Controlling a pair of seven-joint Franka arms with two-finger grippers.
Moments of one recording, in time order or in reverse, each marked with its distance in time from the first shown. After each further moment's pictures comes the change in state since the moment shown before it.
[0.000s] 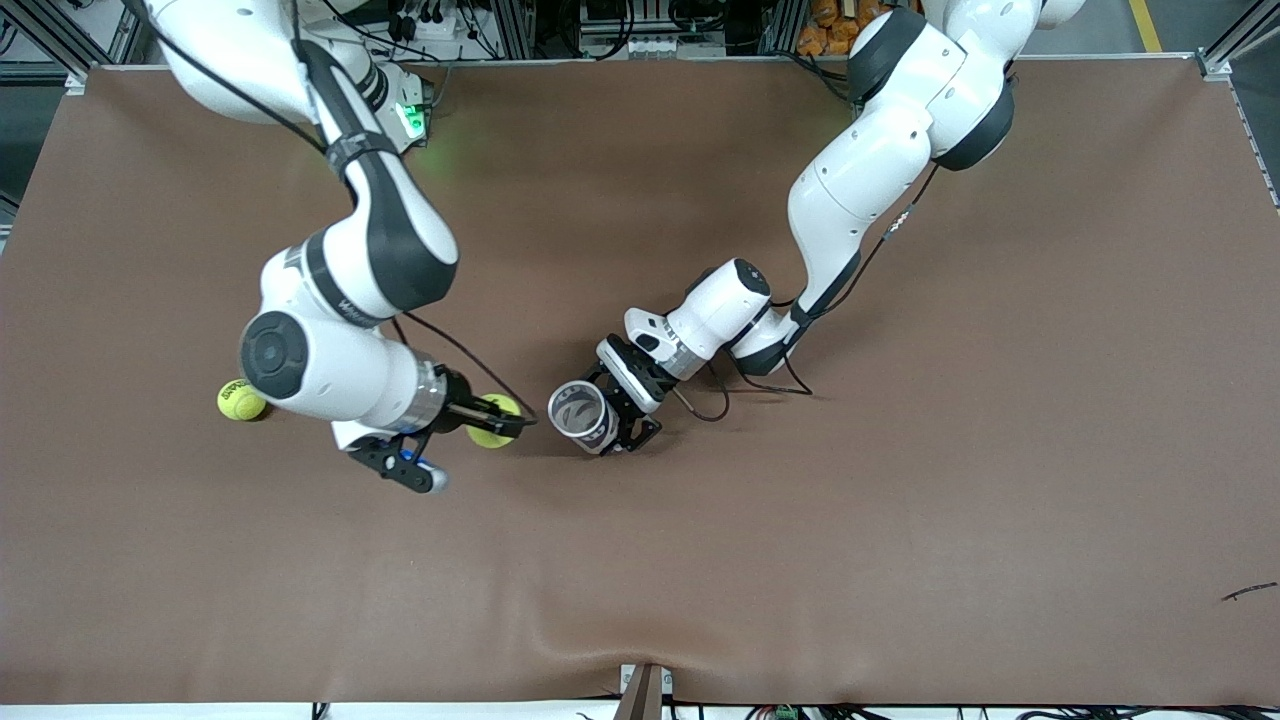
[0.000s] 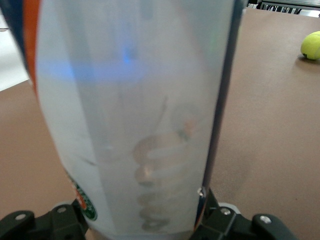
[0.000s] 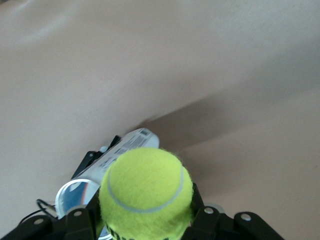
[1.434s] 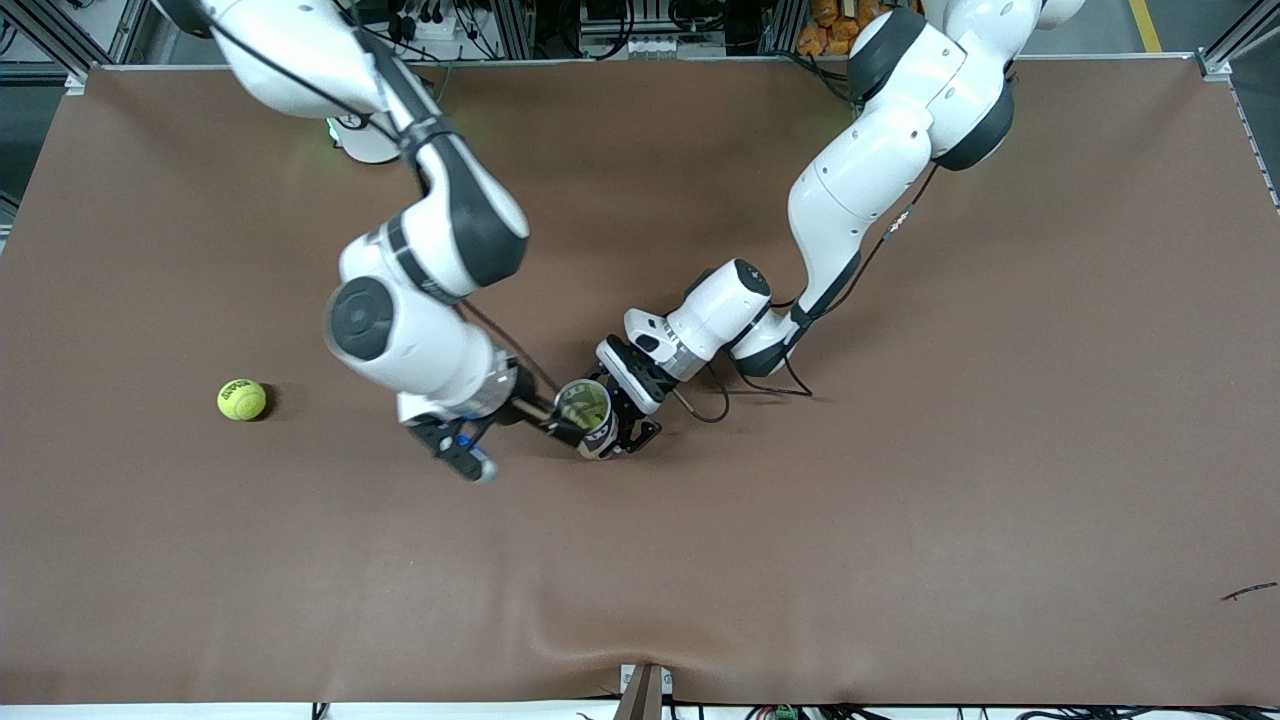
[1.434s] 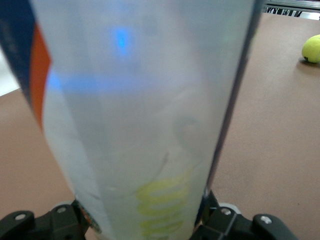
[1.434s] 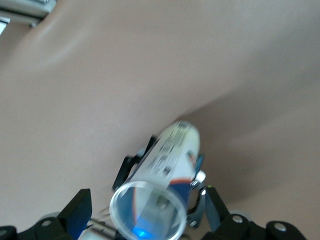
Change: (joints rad) left arm 0.000 0.000 0.000 0.009 0.000 0.000 0.000; right arm 0.063 0.026 -0.030 0.021 0.005 0.102 0.154
